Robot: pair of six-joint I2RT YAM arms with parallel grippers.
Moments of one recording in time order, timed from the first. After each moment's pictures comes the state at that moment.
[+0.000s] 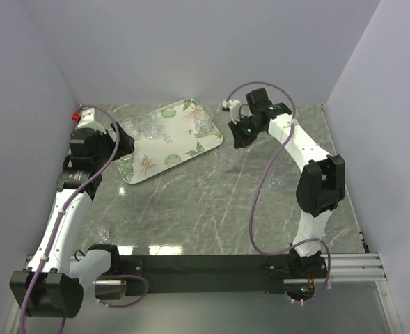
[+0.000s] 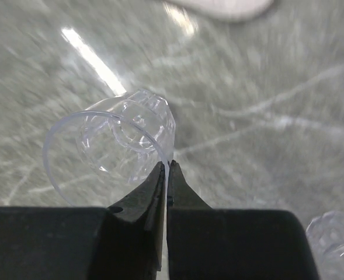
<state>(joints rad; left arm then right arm) -0.04 0.99 0.94 -0.32 0.03 -0.41 0.31 1.87 1.67 -0.88 -0.38 -0.42</state>
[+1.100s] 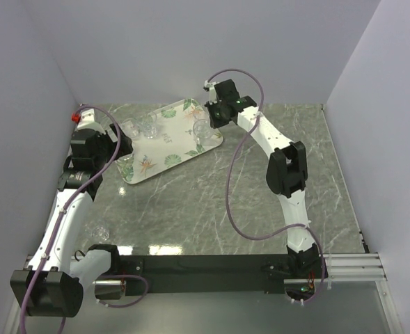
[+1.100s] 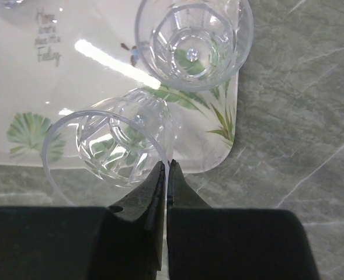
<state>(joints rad) -0.04 0.99 0.92 -0.30 -0.03 -0.38 0.46 2.27 2.17 -0.71 -0.10 0.01</state>
